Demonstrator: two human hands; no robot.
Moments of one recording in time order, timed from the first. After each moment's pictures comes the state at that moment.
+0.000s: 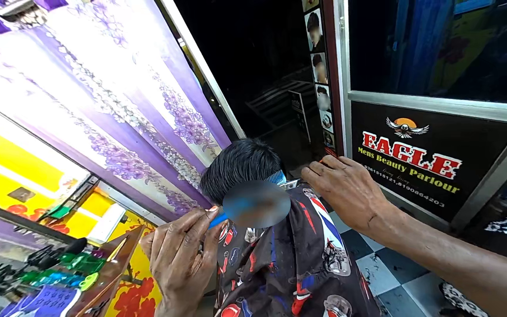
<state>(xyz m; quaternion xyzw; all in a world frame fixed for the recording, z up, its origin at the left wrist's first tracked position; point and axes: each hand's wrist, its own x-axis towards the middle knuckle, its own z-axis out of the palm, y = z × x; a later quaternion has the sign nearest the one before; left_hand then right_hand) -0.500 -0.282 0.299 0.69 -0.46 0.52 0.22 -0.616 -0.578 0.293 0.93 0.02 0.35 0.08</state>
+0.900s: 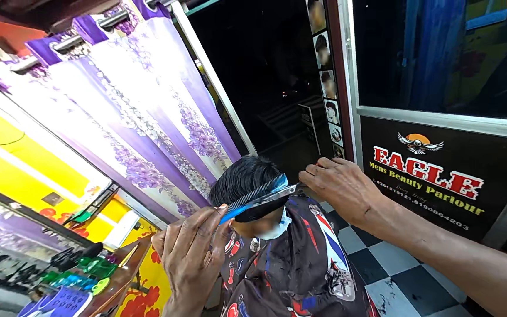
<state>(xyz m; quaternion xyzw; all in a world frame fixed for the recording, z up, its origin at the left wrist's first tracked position) -0.502 -0.306 0.320 0.69 -0.43 0.55 0.17 -0.596 -0.604 0.319 0.94 0.06 0.33 0.09</state>
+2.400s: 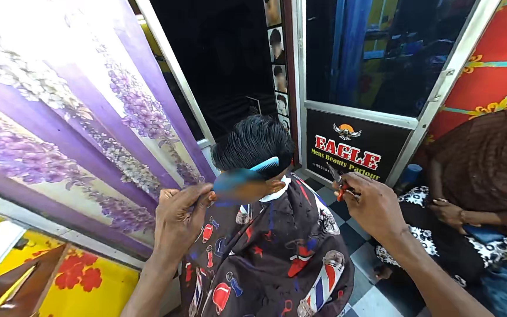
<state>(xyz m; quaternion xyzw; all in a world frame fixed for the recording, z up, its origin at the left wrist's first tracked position) -0.409 -0.237 0.274 0.67 -0.56 0.28 0.39 -0.687 -0.504 0.236 0.88 -0.24 0.39 -0.11</state>
